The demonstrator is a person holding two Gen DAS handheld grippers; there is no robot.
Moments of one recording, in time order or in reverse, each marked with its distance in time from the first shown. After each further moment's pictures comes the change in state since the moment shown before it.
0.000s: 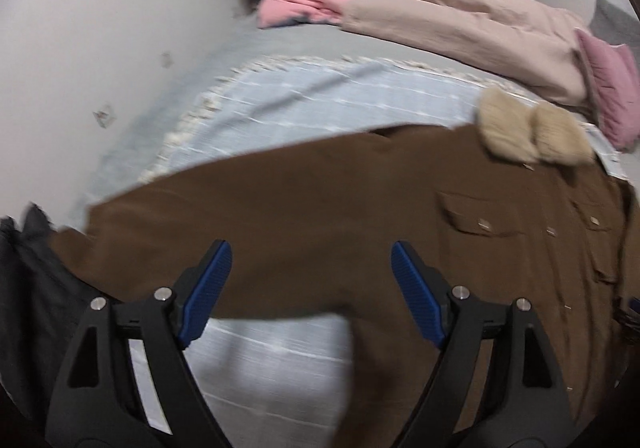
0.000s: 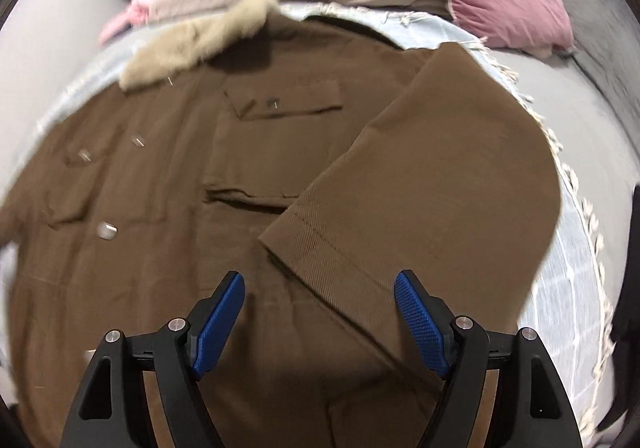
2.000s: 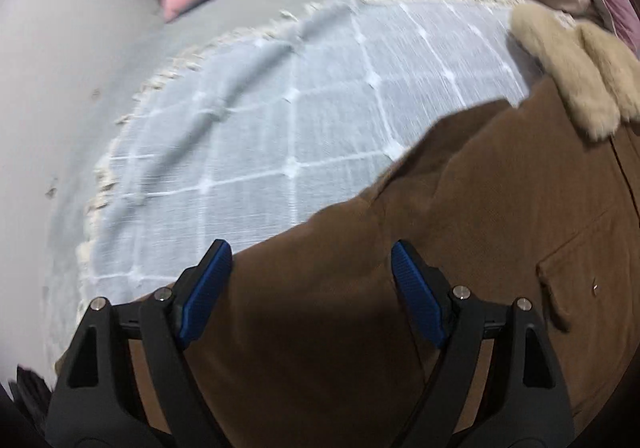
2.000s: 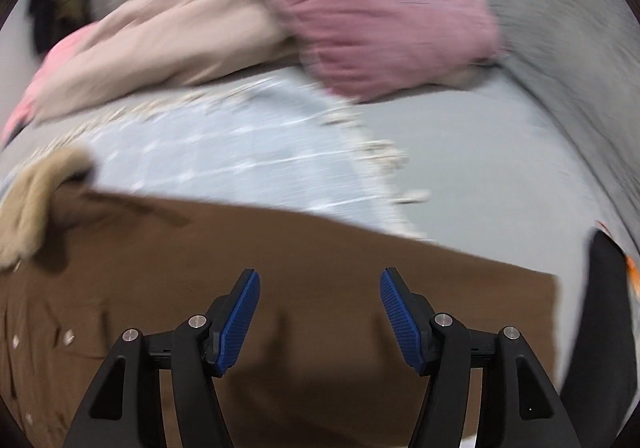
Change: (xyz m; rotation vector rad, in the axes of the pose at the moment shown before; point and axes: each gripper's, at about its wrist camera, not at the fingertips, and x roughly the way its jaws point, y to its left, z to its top) left arm 0.183 -0.021 0.095 0.347 0.160 0.015; right arm 0.043 -0.177 0.139 0.161 -0.101 -0.117
